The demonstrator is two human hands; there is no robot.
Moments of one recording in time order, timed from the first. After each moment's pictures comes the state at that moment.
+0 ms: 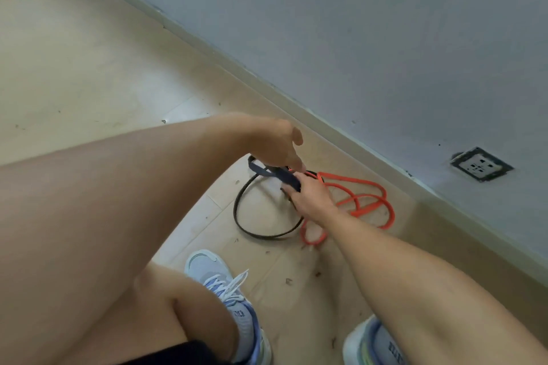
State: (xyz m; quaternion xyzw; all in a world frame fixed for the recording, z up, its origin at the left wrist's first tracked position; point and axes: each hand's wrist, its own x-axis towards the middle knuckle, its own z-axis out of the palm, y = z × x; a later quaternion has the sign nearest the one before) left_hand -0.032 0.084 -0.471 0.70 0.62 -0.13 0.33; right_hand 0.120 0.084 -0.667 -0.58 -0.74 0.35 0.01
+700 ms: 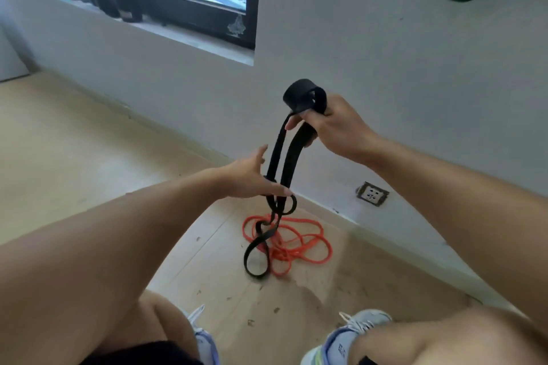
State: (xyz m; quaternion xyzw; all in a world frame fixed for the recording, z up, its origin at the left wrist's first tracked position) left_hand 0.021 0.013 -0.390 0.67 0.60 0.13 0.42; right_hand 0.208 0.042 -0.310 -0.43 -0.78 0.32 0.32
